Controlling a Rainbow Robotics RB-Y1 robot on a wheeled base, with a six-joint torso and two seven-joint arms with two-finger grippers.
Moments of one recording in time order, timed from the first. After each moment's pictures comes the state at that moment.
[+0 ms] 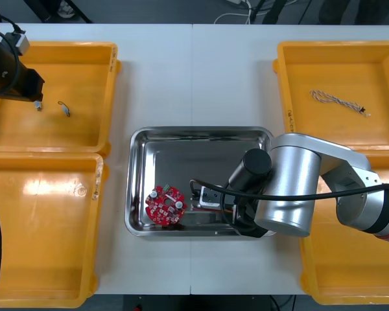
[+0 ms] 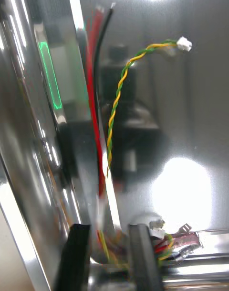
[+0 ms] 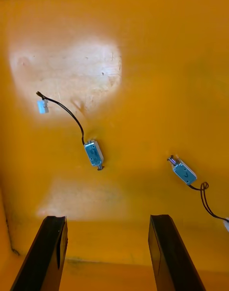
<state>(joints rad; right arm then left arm) -0.71 -0.70 0.98 -2.03 -0.66 1.53 1.72 -0.86 0.61 0.13 -1.17 0.36 1.53 -1.68</state>
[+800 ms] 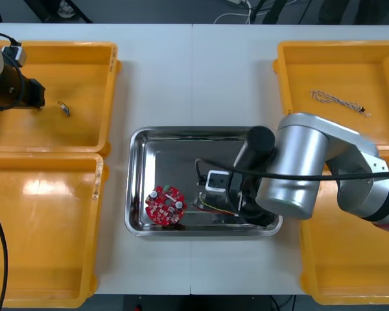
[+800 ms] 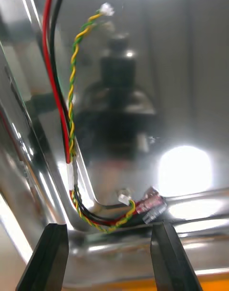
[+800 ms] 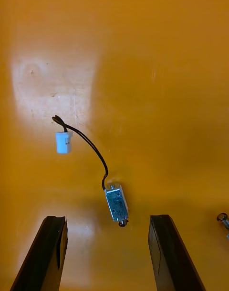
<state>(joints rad) -0.71 -0.67 0.87 -2.03 -0.69 1.67 1.72 -0.86 0.61 0.14 -0.93 0.40 1.22 -1.69</state>
